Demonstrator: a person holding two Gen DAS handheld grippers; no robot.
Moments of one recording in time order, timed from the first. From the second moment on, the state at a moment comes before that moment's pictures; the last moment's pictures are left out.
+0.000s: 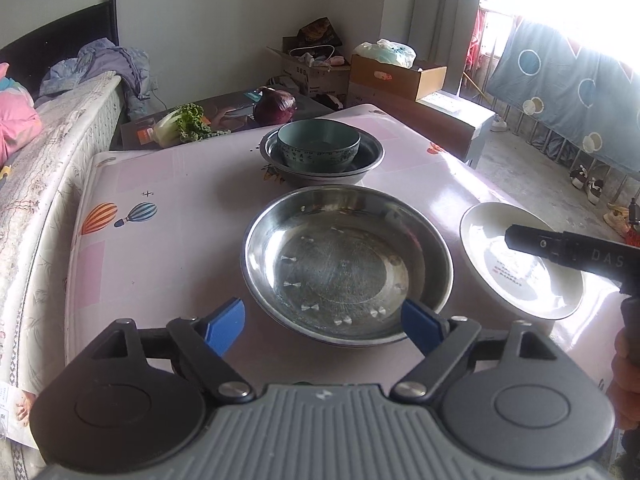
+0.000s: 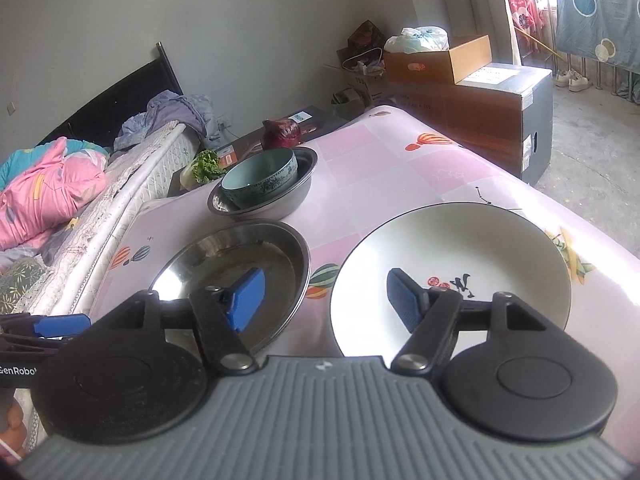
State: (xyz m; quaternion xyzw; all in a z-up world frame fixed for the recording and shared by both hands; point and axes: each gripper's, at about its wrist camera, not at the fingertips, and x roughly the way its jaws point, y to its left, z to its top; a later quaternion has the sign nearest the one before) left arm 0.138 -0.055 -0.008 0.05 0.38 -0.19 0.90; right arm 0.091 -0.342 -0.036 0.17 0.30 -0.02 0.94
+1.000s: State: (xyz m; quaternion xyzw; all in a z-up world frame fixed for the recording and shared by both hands) left arm 0.145 -0.203 -0.095 -0.04 0.38 -0.30 0.87; right arm 0.099 -0.555 -0.105 0.27 0.33 0.03 0.90
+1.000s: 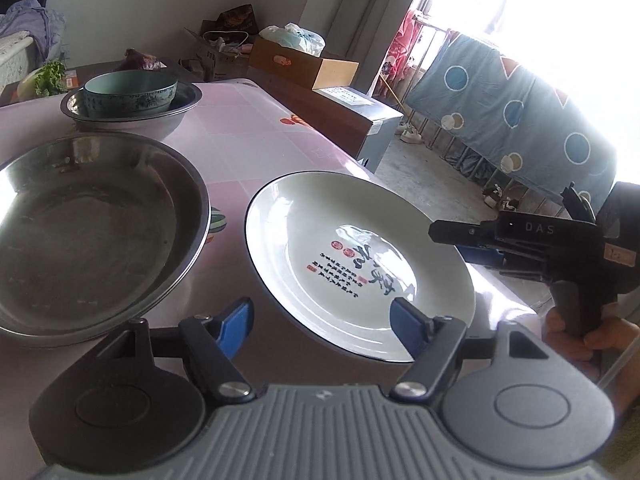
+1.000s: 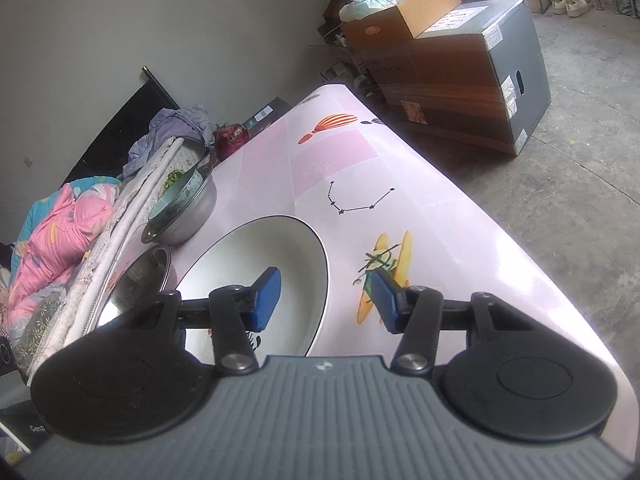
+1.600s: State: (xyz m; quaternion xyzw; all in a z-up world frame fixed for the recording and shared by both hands) left arm 0.142 -0.210 -0.089 0.01 0.40 -0.26 0.88; right arm 0.116 -0.528 -0.113 0.24 0.36 0.06 0.90
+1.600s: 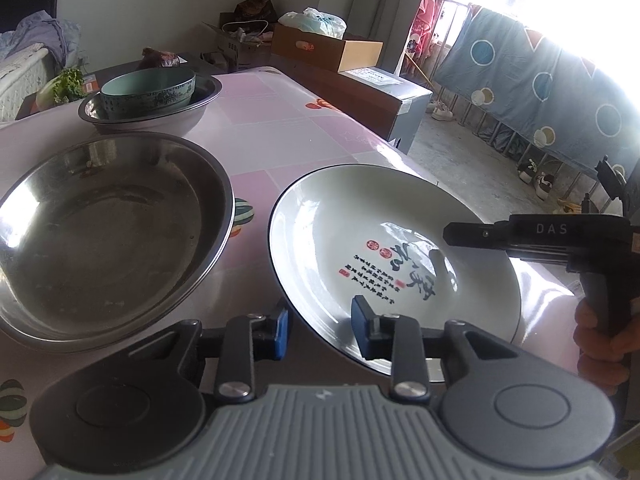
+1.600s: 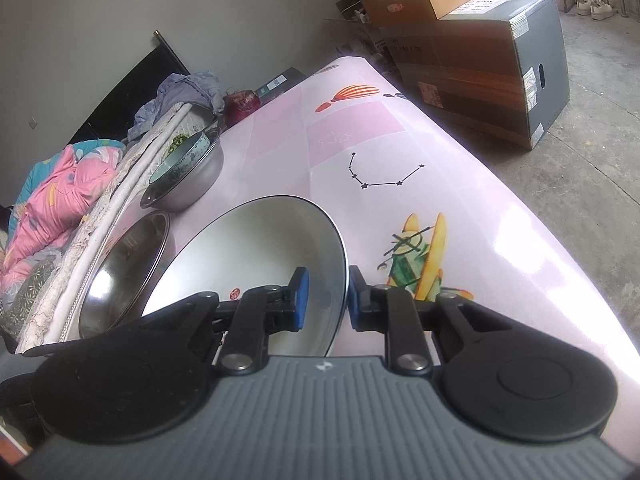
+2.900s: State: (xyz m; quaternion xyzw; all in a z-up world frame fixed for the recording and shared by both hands) left arm 0.059 -0.016 -0.080 -0.04 0.45 -0.22 0.87; right arm 0.027 -0.315 -0.097 0.19 0.41 0.10 0.89
